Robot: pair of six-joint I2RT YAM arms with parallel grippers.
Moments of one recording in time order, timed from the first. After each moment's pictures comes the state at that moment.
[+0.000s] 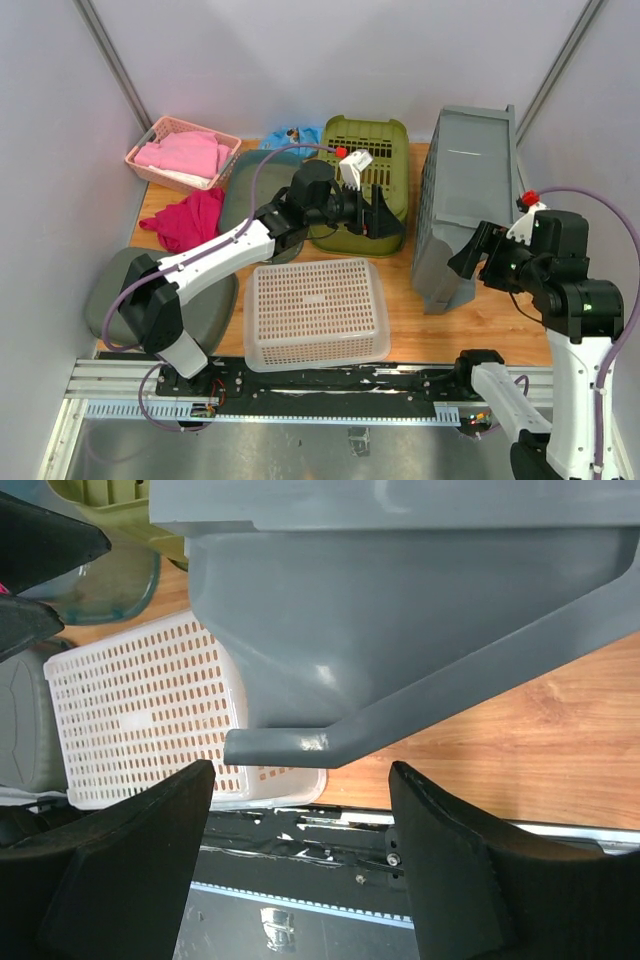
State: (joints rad) left arm -0.82 1.60 1.33 0.03 0.44 -0.64; right arm 0.02 0.80 1.36 -1.31 -0.23 0.35
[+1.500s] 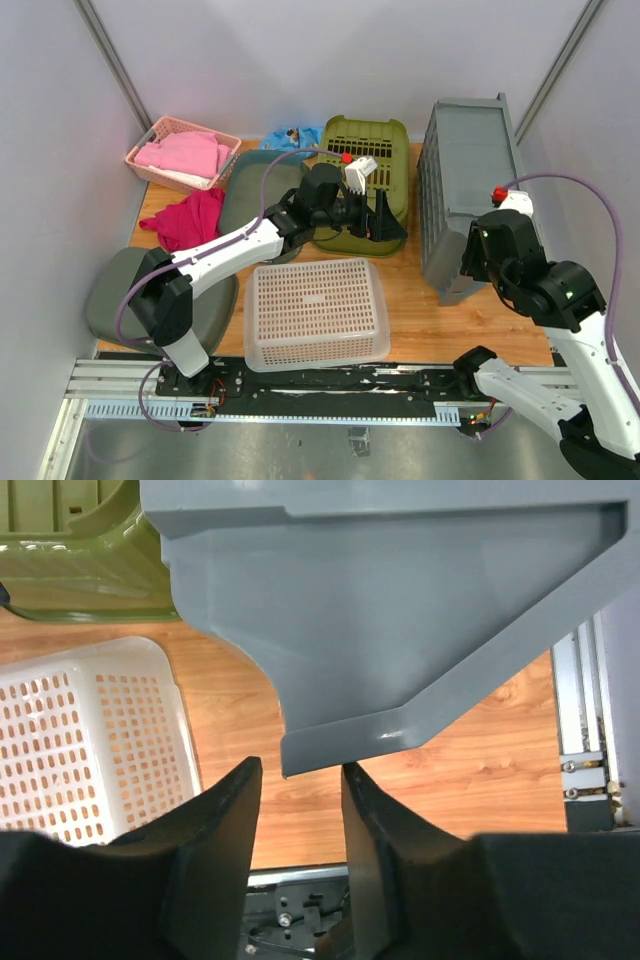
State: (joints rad) left arm -0.82 1.66 1.34 0.03 0.45 -0.64; right arm 0.53 0.85 1.31 -1.26 0.47 0.48
